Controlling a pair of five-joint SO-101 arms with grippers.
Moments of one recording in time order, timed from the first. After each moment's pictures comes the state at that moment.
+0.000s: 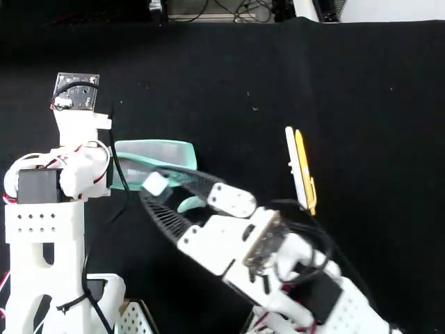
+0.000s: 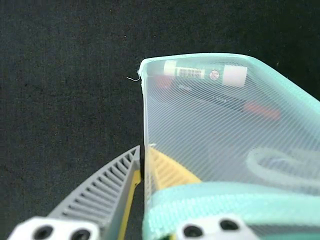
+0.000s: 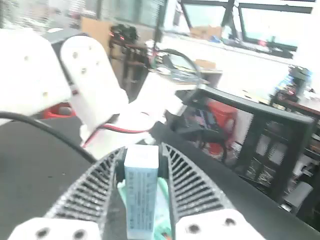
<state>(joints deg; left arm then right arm) -7.2 -39.3 26.0 84.8 -5.1 -54.1 -81.3 61.6 25.1 10.9</state>
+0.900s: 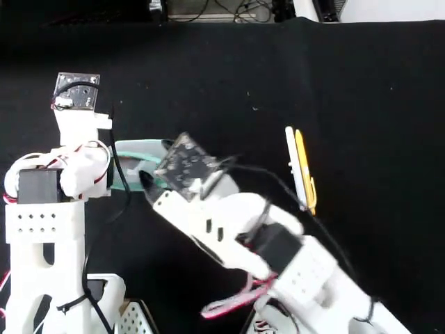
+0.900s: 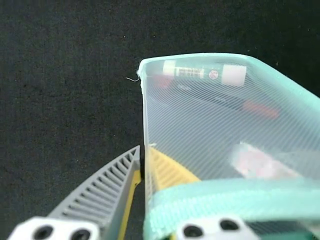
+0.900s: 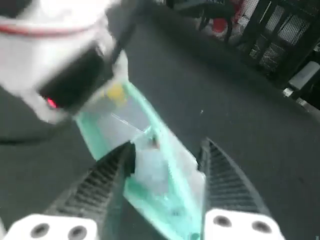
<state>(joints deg) -7.2 -39.3 26.1 84.7 -5.3 -47.6 -55.7 44.3 45.3 7.5</state>
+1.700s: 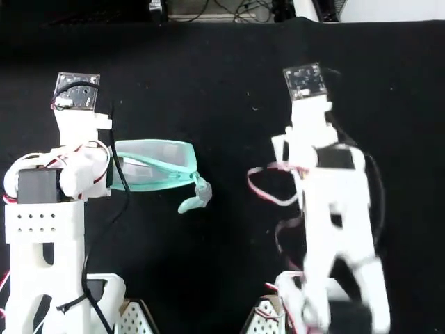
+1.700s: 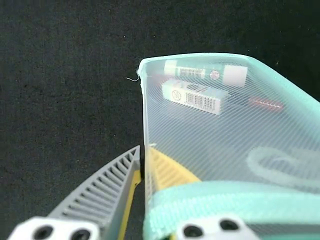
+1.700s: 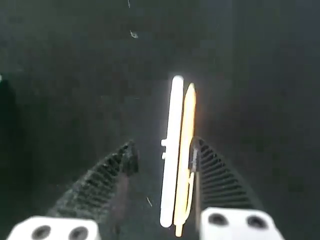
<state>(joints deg) -7.2 -39.3 26.1 84.7 -5.4 2.8 -23.8 37.1 55.1 14.9</state>
